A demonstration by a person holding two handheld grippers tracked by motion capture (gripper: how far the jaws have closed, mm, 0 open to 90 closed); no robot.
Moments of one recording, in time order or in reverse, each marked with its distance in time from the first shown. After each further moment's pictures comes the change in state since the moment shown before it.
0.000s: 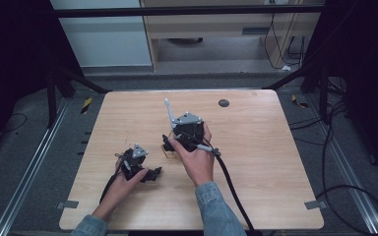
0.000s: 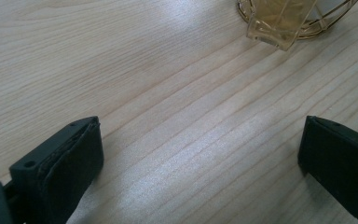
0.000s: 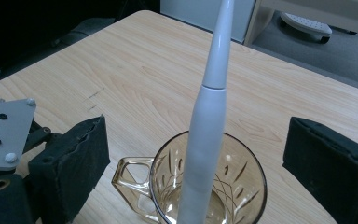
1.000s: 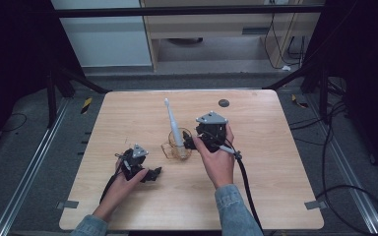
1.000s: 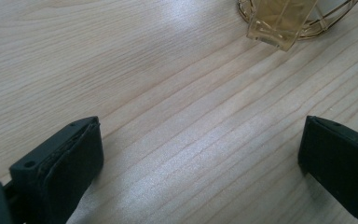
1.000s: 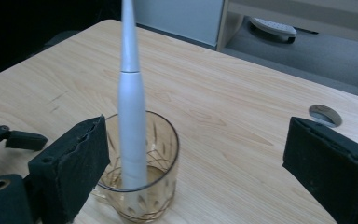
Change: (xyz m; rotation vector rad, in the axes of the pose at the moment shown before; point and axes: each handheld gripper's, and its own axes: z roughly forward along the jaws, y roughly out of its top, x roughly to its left) left arm 0.000 0.000 0.000 0.001 0.001 -0.001; right arm -0.045 -0.016 -0.037 -0.042 -0.085 0.052
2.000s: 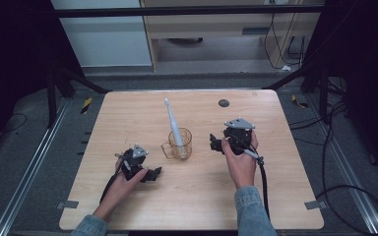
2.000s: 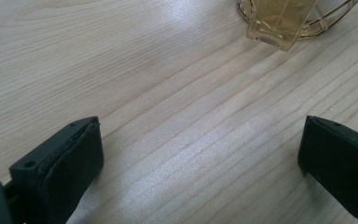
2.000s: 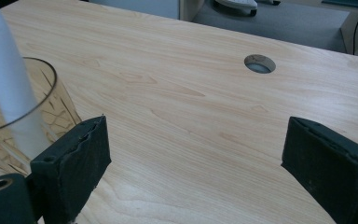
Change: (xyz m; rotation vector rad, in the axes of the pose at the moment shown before) left arm 0.000 0.000 0.000 0.003 -0.001 0.003; right arm -0.064 -0.048 -0.004 0.057 -0.122 0.090
